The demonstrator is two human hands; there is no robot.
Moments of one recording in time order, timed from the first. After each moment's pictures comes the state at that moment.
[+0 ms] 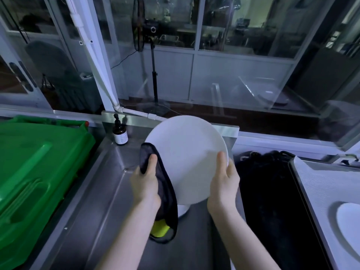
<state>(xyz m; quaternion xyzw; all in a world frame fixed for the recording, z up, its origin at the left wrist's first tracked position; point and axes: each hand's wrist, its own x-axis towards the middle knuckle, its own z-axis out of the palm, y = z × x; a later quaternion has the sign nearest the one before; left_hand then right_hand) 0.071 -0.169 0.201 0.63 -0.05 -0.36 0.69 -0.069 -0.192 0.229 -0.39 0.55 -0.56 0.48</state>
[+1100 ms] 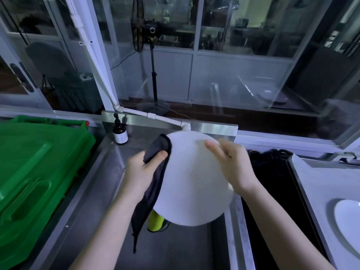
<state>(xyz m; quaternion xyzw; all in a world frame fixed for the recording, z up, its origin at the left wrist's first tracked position) 0.099 -0.156 0.216 0.64 -0.35 -0.31 0.60 -0.109 -0.220 0.273 -0.73 0.45 -0.40 0.31</state>
